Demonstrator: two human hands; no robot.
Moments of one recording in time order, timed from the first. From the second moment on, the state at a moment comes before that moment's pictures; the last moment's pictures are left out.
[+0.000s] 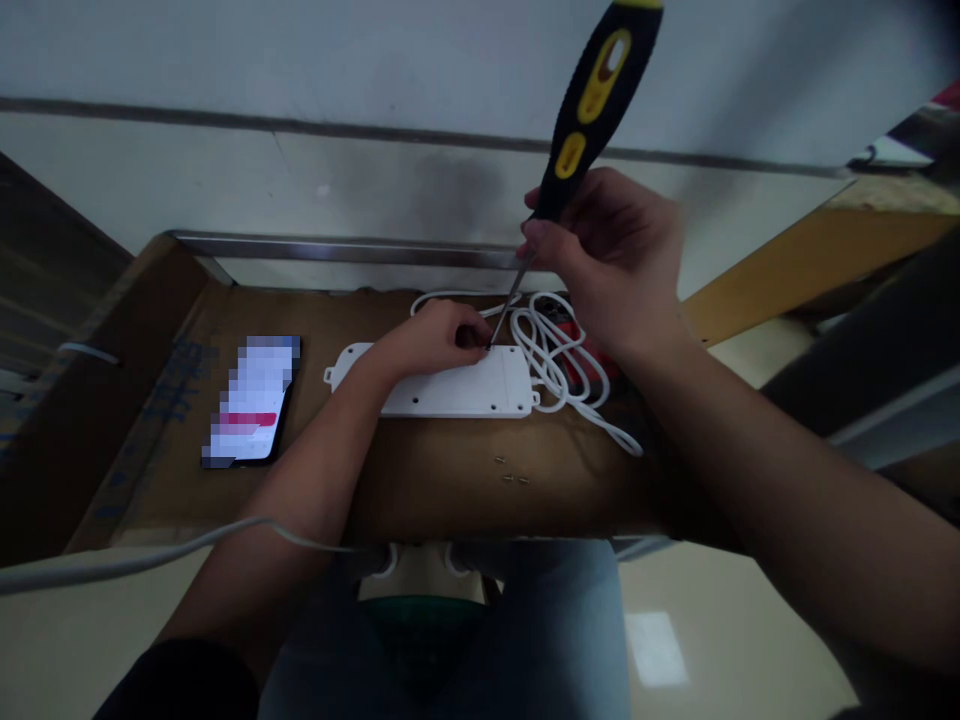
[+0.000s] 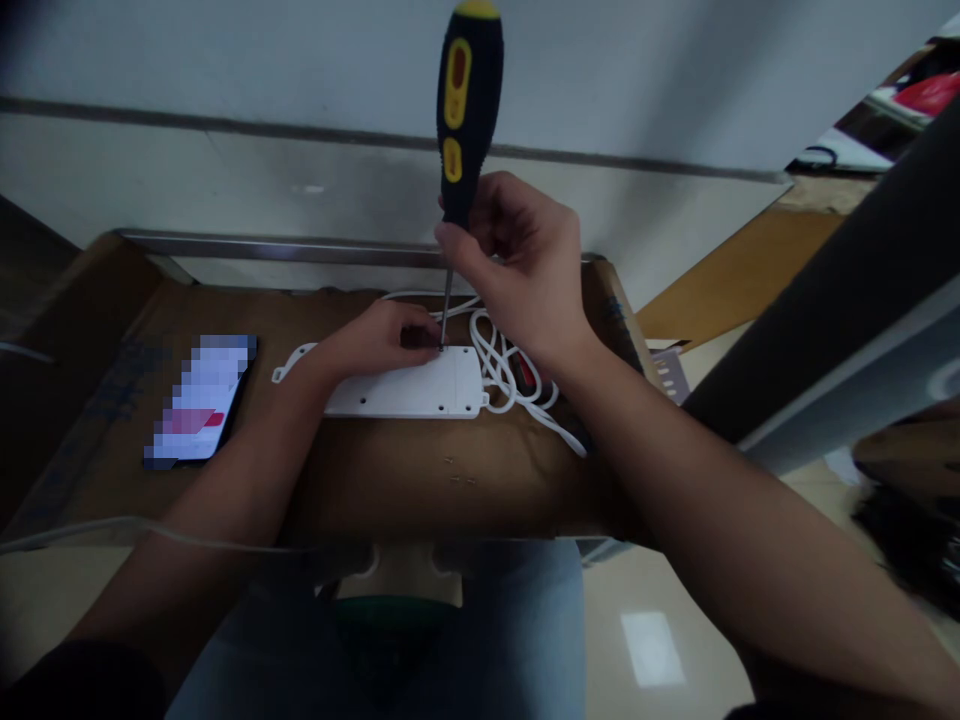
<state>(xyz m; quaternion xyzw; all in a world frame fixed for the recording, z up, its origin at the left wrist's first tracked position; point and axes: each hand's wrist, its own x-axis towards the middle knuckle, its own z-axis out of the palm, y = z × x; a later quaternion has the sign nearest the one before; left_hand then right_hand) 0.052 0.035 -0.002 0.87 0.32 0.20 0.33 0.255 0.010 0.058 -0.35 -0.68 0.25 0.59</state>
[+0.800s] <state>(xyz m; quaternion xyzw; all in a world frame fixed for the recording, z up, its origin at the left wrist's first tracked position) 0.052 0.036 -0.006 0.88 0.30 0.21 0.30 0.253 0.006 0.065 -0.38 -0.66 0.22 0.61</state>
